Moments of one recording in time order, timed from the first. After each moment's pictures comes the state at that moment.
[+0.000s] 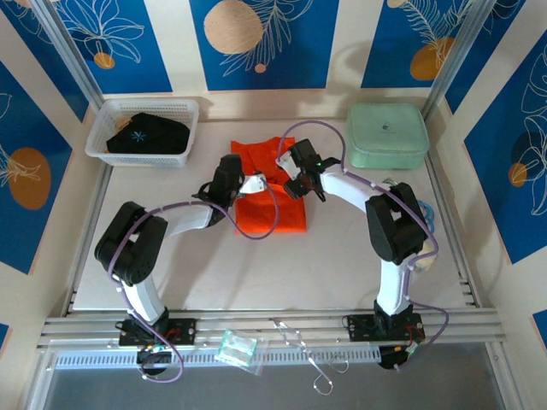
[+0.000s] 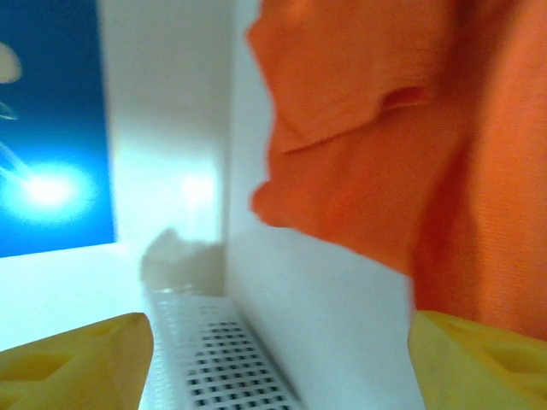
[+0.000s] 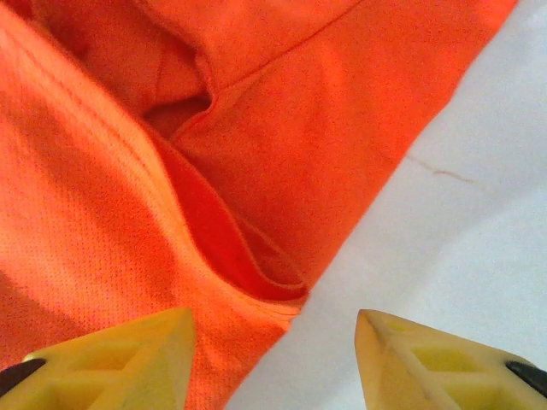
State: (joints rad) left arm -0.55 1.76 0.98 0.33 -0.37 1.21; right arm 0.50 1.90 1.40 -0.51 0.09 -0.29
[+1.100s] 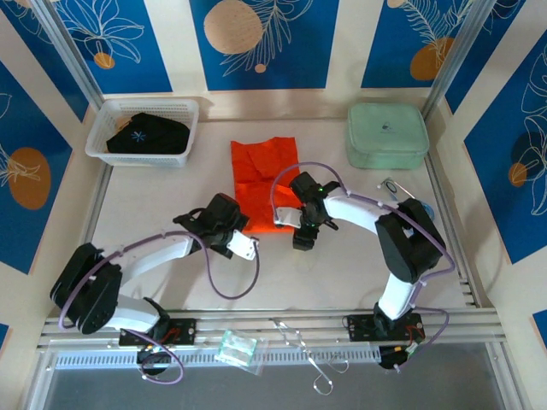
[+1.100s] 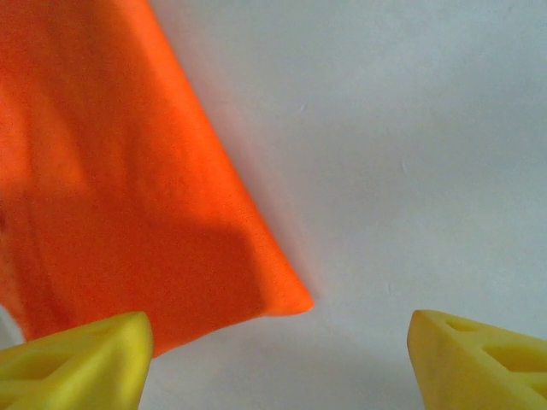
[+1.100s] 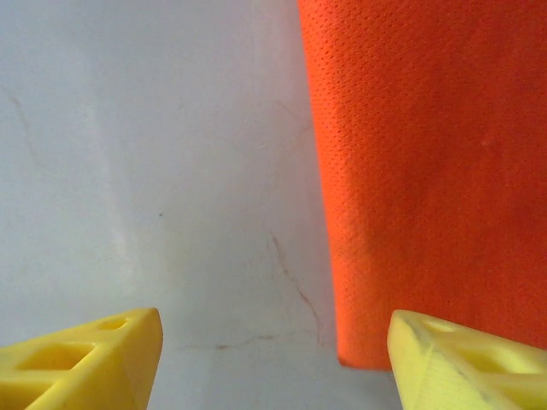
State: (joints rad) left arm -0.69 1.40 0.78 -0.39 0.02 1.44; right arm 0.60 1.76 1.11 -0.73 -0.17 -0.82
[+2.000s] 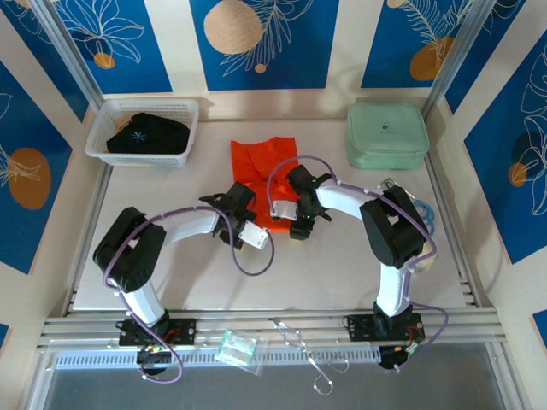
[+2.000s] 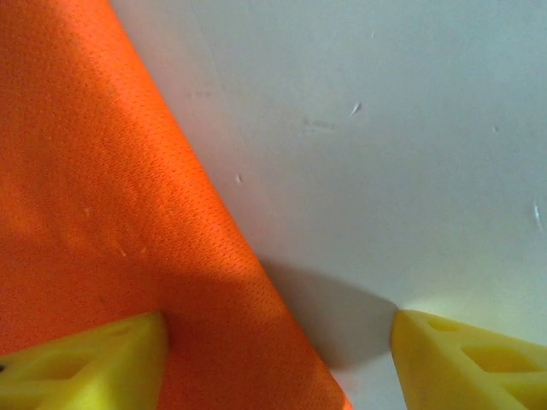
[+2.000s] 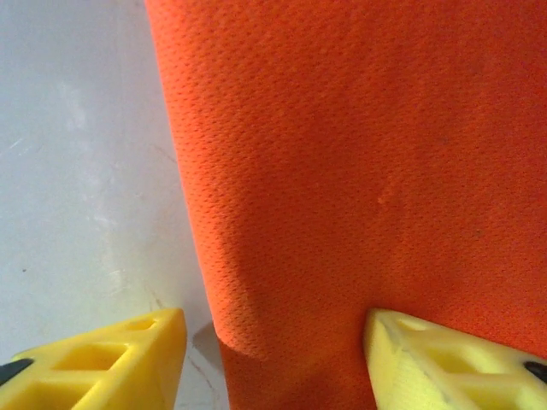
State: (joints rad) left arm -0.65 1.73 1.01 -0.48 0.03 1.42; right arm 0.56 1.91 1.24 -0.72 -0.17 -0.88
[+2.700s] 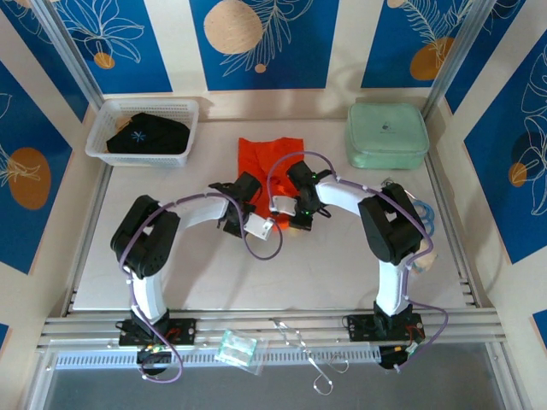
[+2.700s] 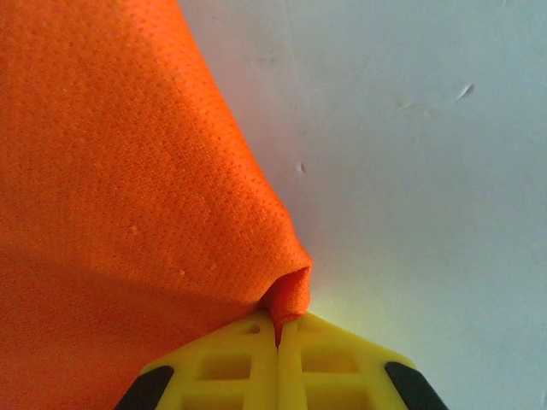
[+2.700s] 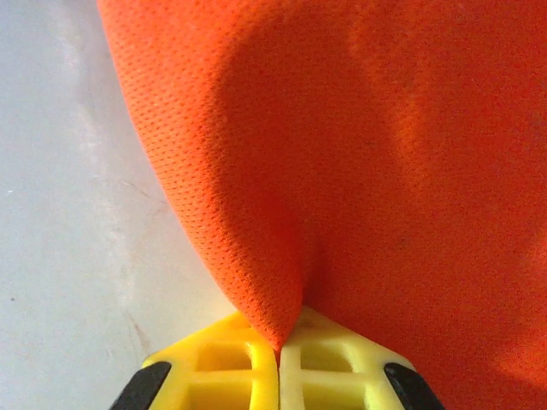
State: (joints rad) left arm -0.63 1.86 1.17 -0.60 0.02 1.36; right arm 0.55 1.93 1.27 -0.72 -0.21 -0.85
